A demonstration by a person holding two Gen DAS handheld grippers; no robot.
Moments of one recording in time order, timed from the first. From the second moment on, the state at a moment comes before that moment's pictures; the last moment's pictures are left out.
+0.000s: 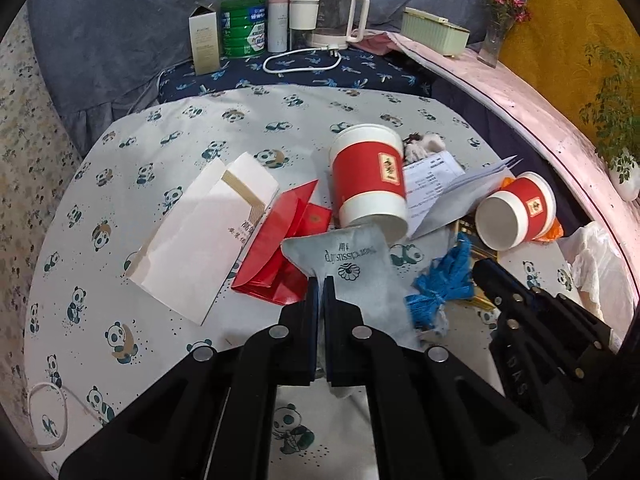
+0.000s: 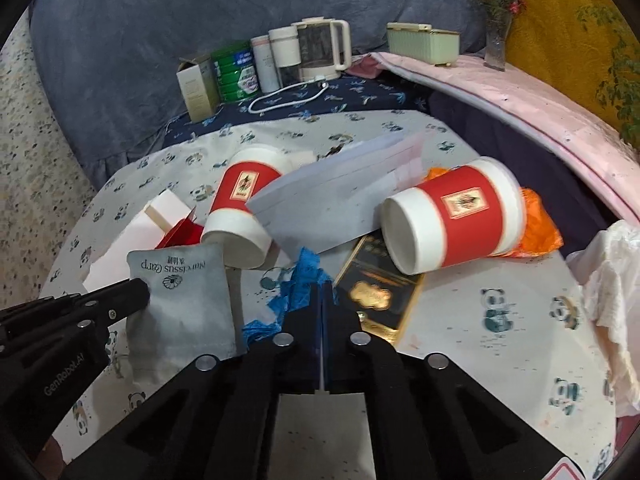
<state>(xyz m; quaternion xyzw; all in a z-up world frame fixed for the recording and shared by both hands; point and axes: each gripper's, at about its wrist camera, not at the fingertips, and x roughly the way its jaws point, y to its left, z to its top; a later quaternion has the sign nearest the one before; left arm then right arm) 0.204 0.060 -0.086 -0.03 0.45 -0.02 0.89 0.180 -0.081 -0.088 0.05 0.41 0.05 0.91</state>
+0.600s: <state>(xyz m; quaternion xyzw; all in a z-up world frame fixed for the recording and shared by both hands) 0.188 0.051 -0.053 -0.02 0.42 -0.01 0.91 0.166 -0.103 -0.074 0.07 0.41 0.06 0.91</state>
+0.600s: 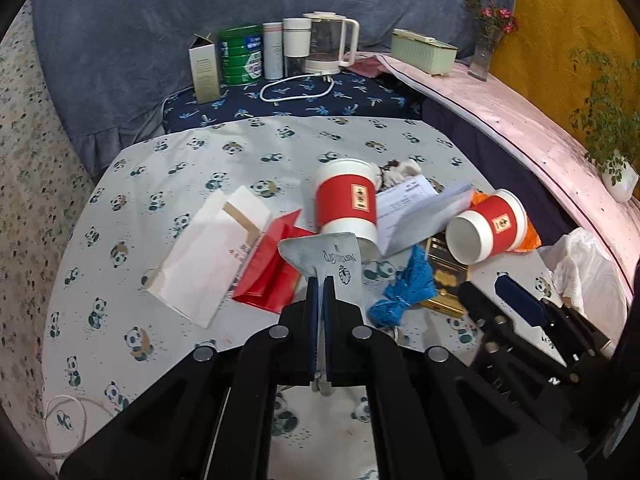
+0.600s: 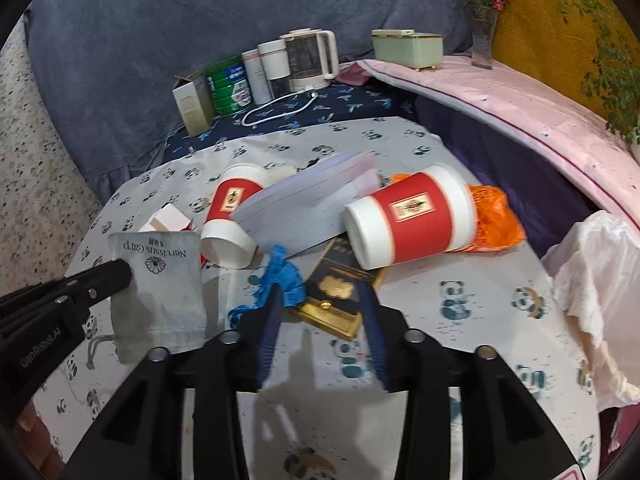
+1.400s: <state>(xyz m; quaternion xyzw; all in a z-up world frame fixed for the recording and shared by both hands) 0.190 0.030 -0.039 -0.02 0.41 -0.05 0.91 0.155 -0.113 -0.051 0.09 0.37 0.04 0.93</state>
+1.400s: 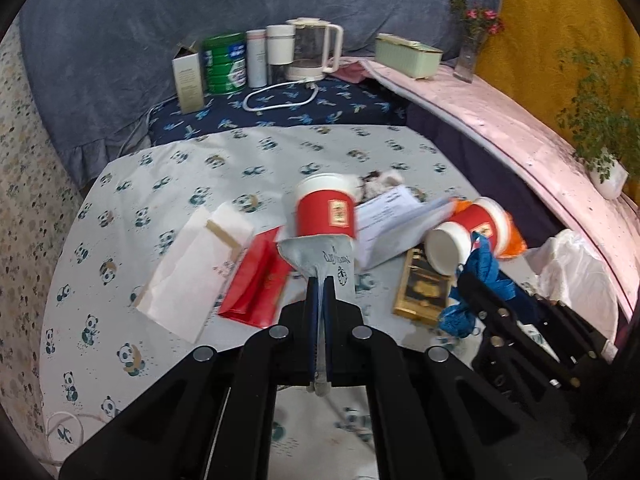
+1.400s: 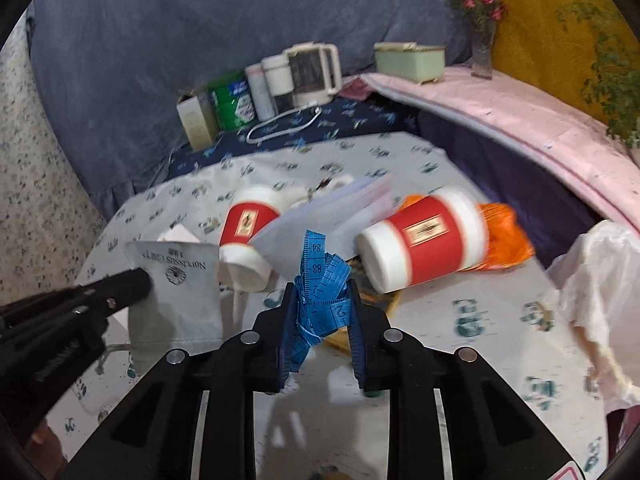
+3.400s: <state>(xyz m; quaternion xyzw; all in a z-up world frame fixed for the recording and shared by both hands) 0.207 -0.145 -0.007 -0.02 0.36 -0.15 0.92 0.093 -0.318 -0.008 0.09 0.29 -0.16 0.94</state>
